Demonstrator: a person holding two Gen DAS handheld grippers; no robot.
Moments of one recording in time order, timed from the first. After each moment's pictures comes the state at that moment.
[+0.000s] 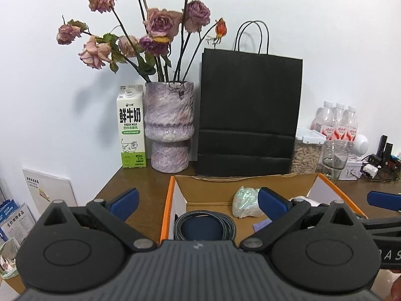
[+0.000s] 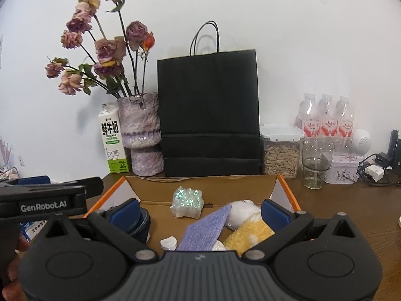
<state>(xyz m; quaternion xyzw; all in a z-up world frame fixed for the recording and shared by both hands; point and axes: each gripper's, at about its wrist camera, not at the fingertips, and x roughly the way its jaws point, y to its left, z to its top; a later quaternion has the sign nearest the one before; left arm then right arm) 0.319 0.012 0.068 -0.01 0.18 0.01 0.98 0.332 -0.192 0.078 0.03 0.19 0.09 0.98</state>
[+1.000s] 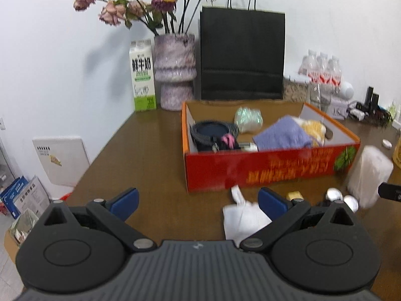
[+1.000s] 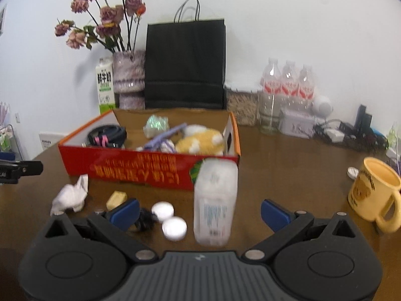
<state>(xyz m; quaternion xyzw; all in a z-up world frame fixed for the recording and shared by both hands) 0.207 0.030 0.017 0.02 0.27 0.00 0.96 0.206 -0.264 0.029 -0.02 0.27 0.07 0.96</state>
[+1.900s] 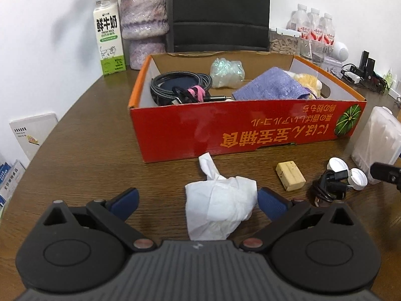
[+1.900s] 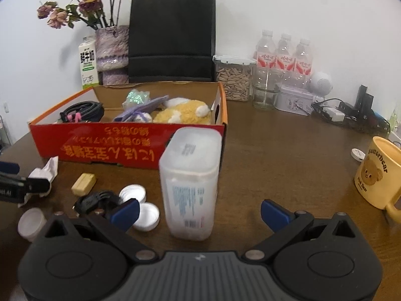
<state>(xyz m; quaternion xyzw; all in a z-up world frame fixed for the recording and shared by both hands) 0.260 -0.002 -0.031 0.03 0.36 -0.04 0.93 0.250 -0.278 -0.008 -0.02 0.31 0.05 0.95</state>
